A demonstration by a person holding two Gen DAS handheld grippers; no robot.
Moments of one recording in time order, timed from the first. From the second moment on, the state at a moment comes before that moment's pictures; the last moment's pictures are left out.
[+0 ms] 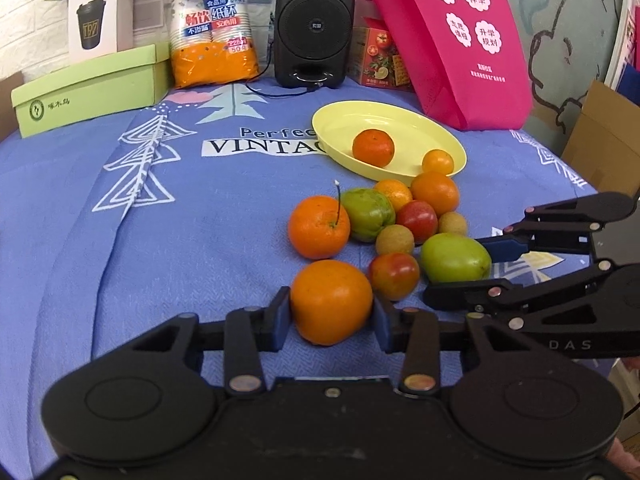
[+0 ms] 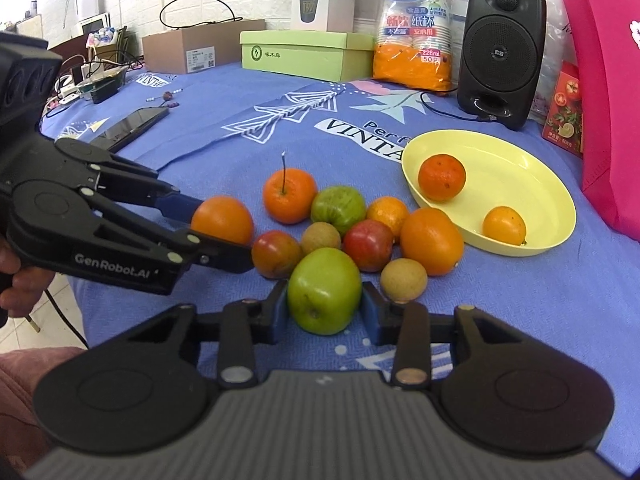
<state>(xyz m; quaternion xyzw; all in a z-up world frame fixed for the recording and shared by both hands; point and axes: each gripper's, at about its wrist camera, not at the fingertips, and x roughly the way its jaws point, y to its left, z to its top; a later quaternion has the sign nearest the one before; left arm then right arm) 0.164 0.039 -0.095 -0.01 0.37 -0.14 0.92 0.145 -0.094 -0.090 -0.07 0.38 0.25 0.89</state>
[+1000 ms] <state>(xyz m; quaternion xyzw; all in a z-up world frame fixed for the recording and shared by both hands) 0.155 0.031 -0.063 0.00 0.35 -0.15 0.93 0.118 -0.132 -0.064 -0.06 0.37 0.23 0.90</state>
